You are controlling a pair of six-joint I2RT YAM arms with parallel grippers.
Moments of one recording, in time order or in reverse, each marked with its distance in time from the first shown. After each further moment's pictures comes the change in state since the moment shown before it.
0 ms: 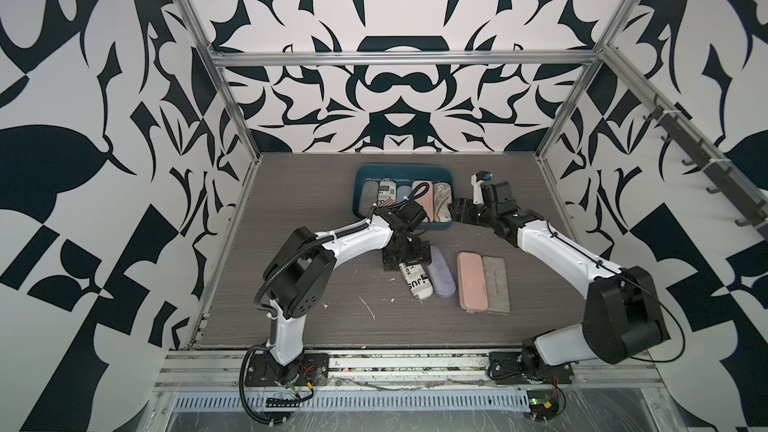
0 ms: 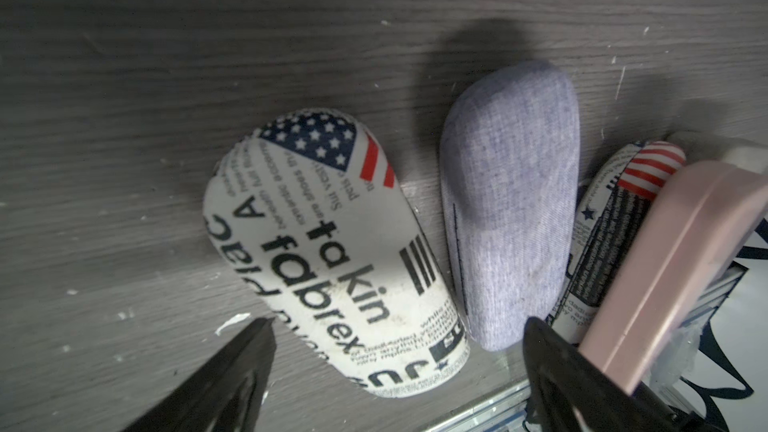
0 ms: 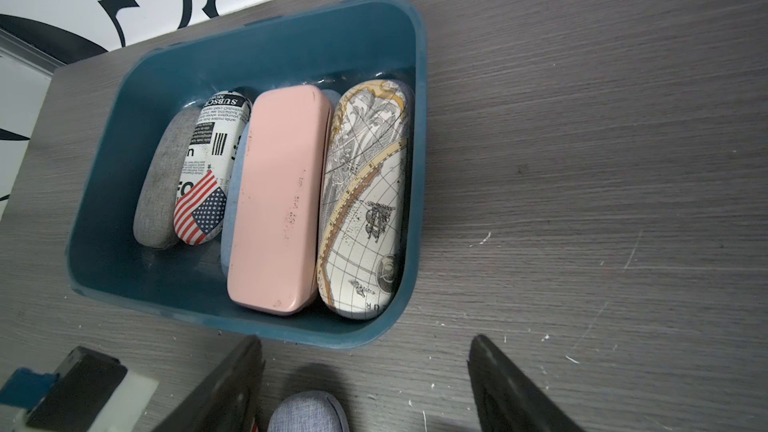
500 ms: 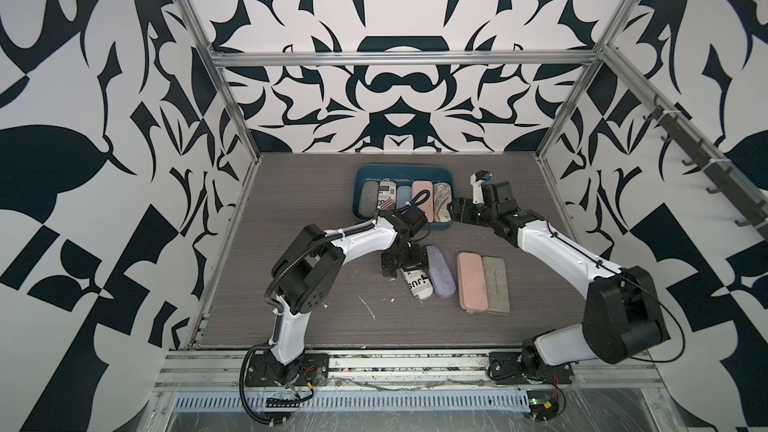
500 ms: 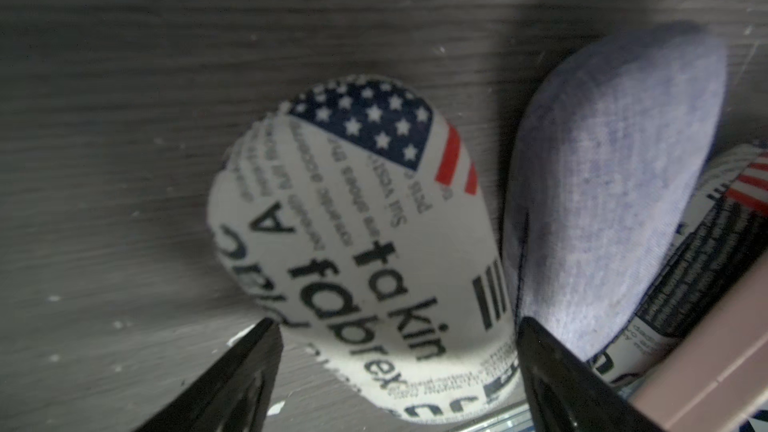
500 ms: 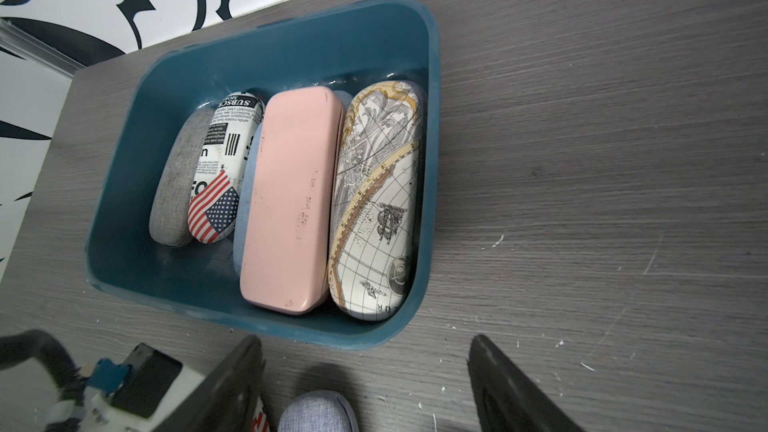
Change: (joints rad) left arm -0.006 0.076 0.020 -0.044 0.004 0.000; right arm -0.002 0.001 0.000 0.011 -0.029 0.004
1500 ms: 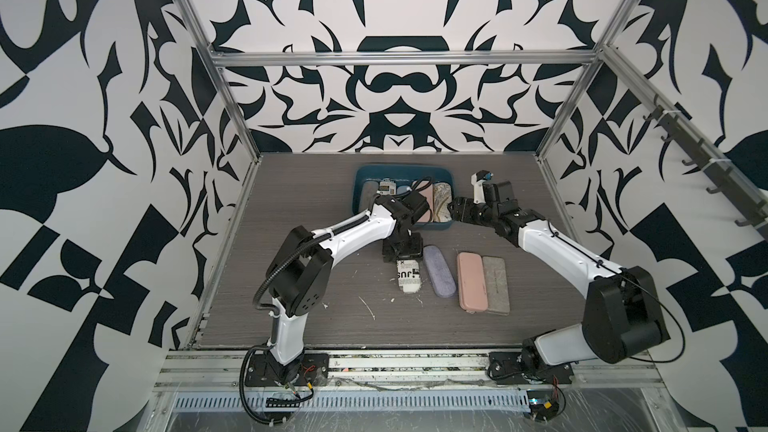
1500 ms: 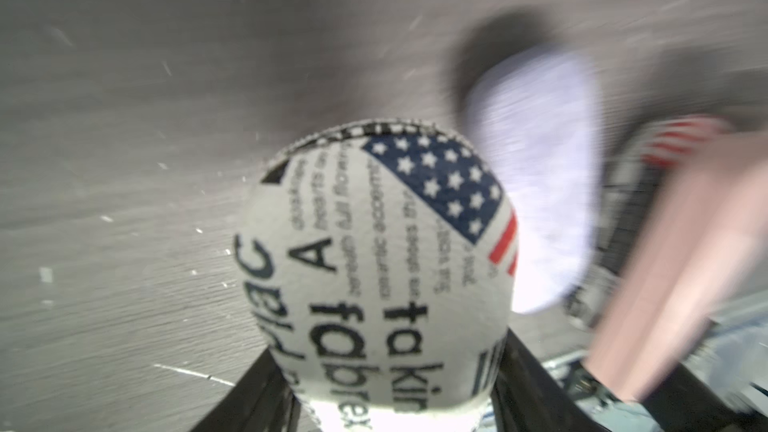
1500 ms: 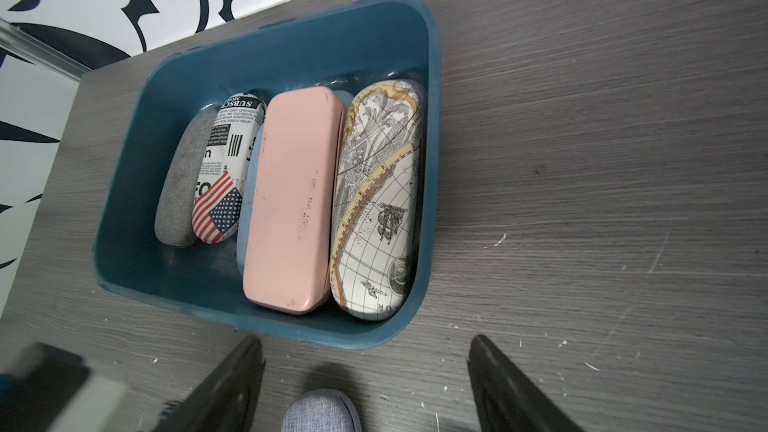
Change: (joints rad) left arm 0.041 -0.074 0.227 -0.235 -0.095 0.135; right arm -0.012 0.000 0.000 0.000 -0.014 0.006
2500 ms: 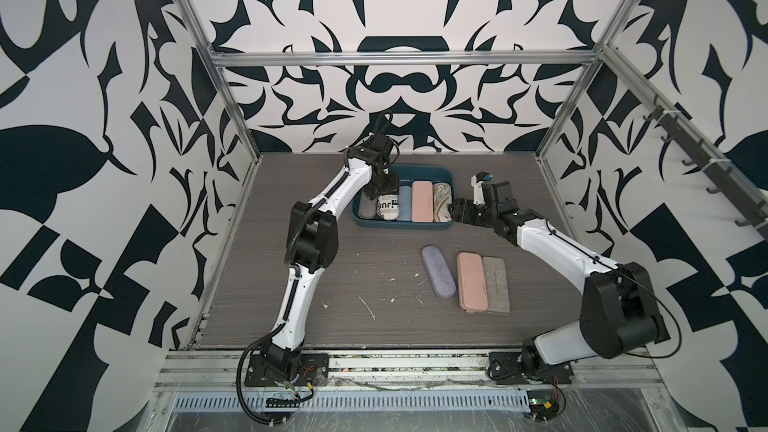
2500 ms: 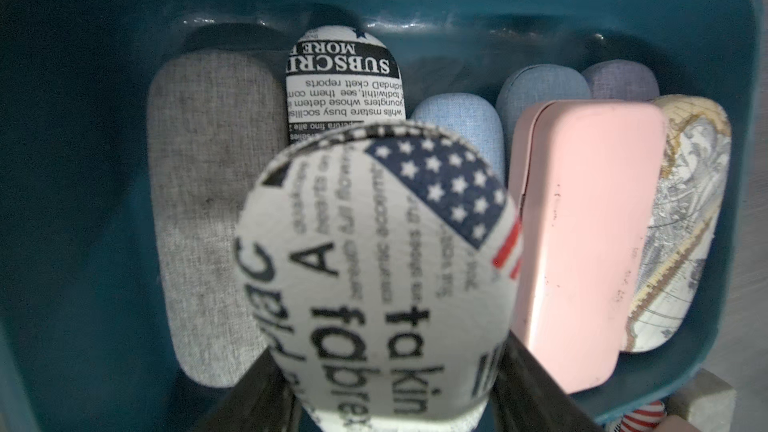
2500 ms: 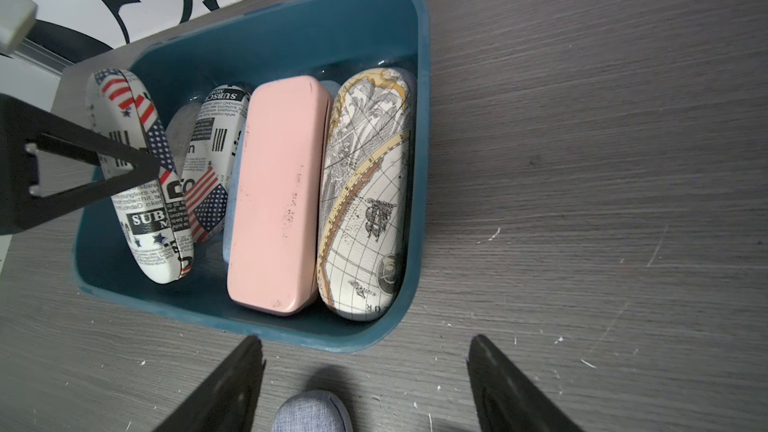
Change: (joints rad) left arm 0.322 0.417 0.598 0.006 -0.040 0.315; right arm -0.006 0.032 0.000 -0.003 0.000 0.000
